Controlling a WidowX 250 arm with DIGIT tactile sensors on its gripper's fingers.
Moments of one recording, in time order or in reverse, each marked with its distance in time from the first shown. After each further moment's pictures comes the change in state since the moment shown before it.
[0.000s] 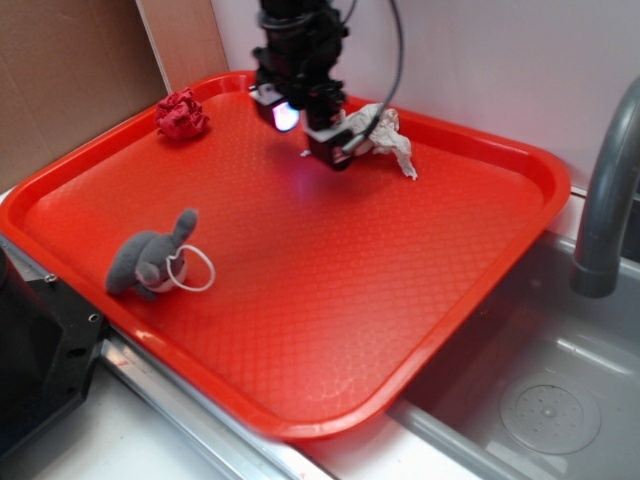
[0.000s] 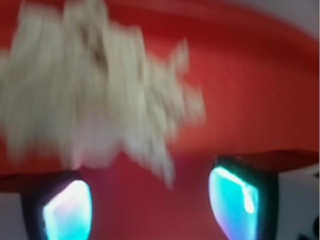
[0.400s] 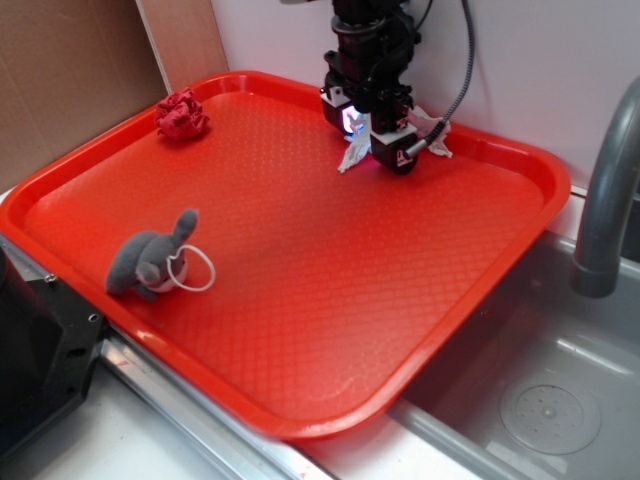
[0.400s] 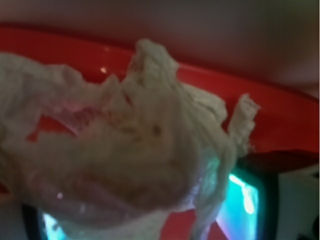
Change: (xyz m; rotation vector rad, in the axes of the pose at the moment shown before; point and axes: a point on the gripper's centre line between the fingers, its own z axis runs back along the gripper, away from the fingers) arm 0.034 -0.016 -0.015 -0.024 0.013 -0.083
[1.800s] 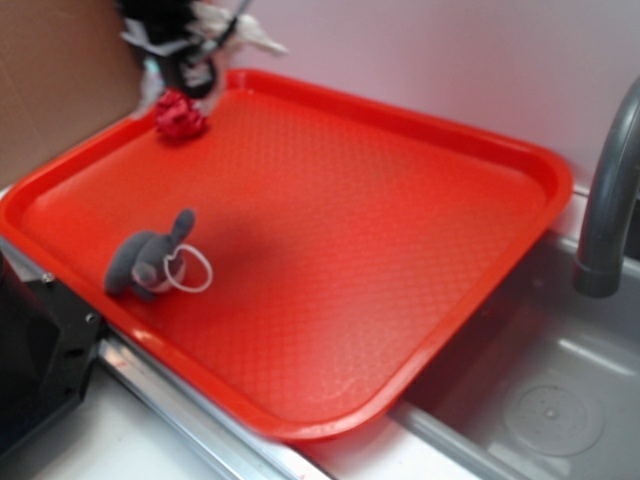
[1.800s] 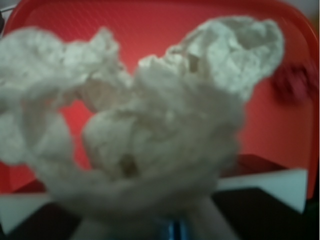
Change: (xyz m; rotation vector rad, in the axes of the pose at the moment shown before) arm -0.161 -0.004 0.152 -0.121 -0.010 0.231
